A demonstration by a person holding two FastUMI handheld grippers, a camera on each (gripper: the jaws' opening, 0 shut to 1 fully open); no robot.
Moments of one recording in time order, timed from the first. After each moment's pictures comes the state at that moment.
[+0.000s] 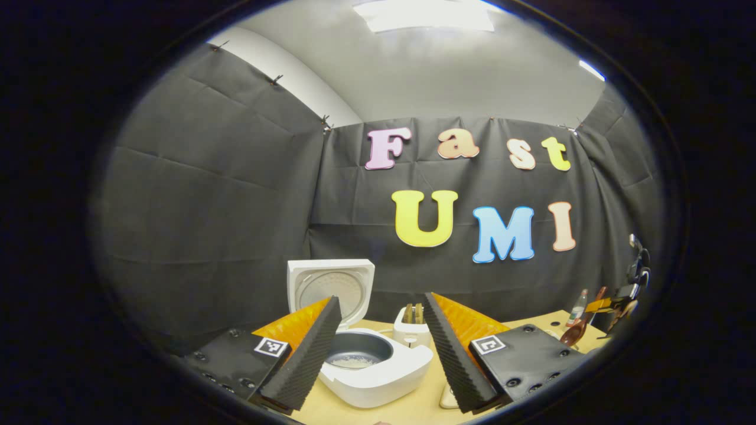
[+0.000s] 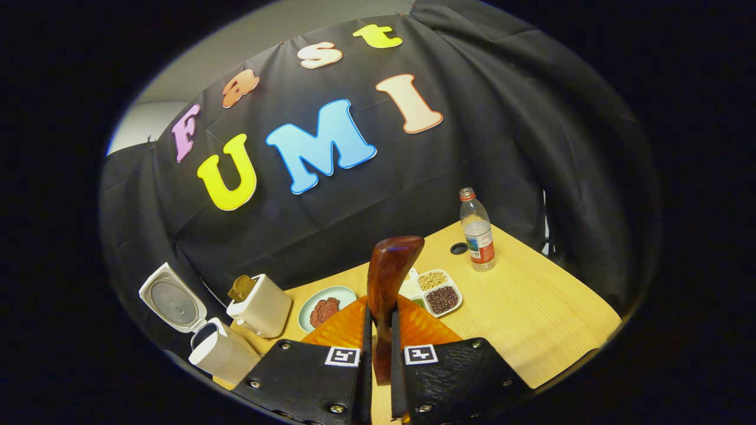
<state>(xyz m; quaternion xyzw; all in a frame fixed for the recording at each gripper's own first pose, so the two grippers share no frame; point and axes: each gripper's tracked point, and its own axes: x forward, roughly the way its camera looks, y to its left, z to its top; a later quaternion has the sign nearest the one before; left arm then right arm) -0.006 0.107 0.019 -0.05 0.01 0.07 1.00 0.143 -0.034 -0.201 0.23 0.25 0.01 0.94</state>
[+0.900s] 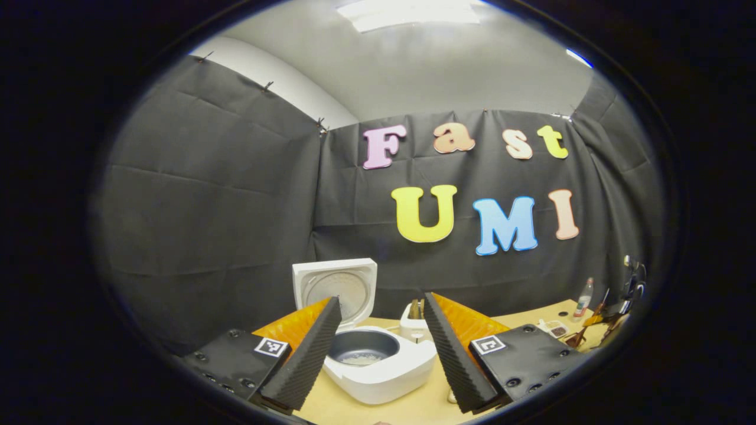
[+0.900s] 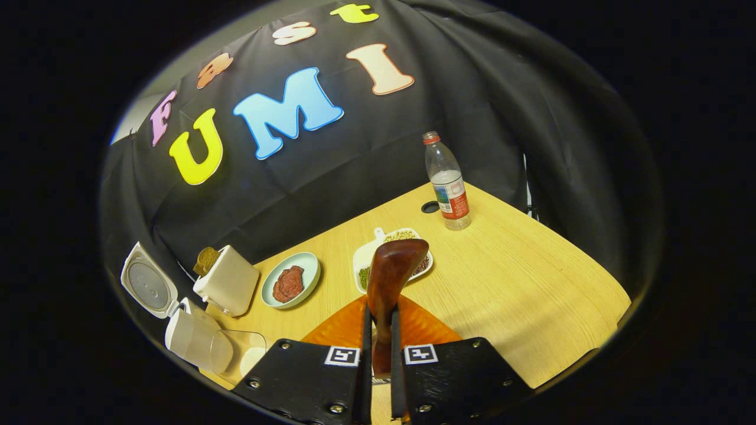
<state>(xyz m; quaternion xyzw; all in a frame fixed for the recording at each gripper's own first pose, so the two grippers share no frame) -0.016 0.098 0.022 -0.02 0.02 0.08 1.00 0.121 -0.045 -0.296 0.23 0.33 -0.02 0.92</state>
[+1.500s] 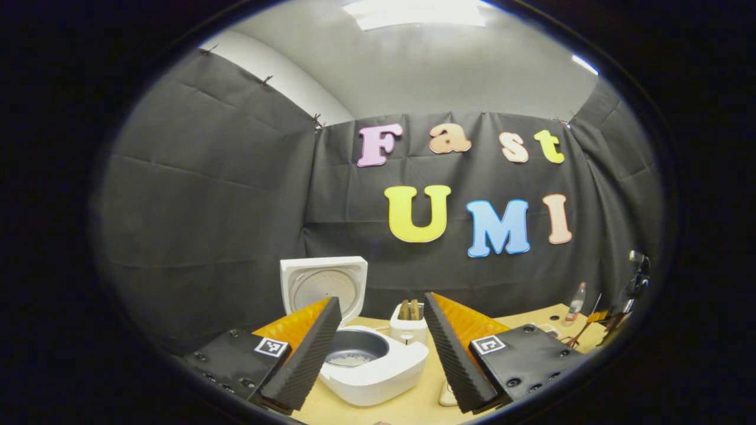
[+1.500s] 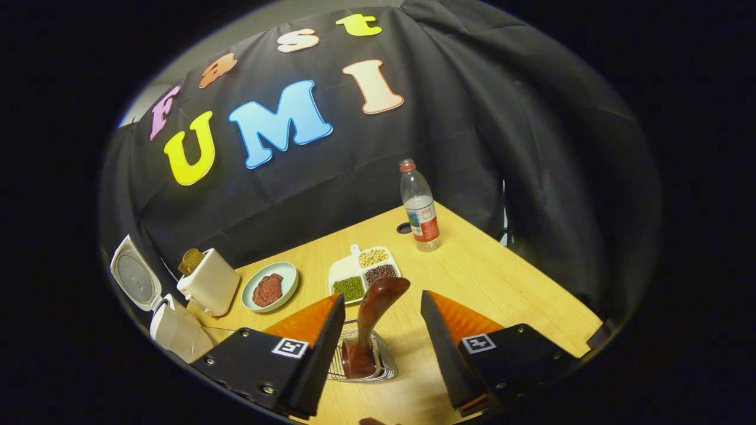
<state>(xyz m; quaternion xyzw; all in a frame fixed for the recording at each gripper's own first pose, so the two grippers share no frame) 0.002 0.092 0.014 -0.04 0.02 0.06 1.00 0.106 -0.093 -0.256 0.17 0.28 -0.07 0.94</state>
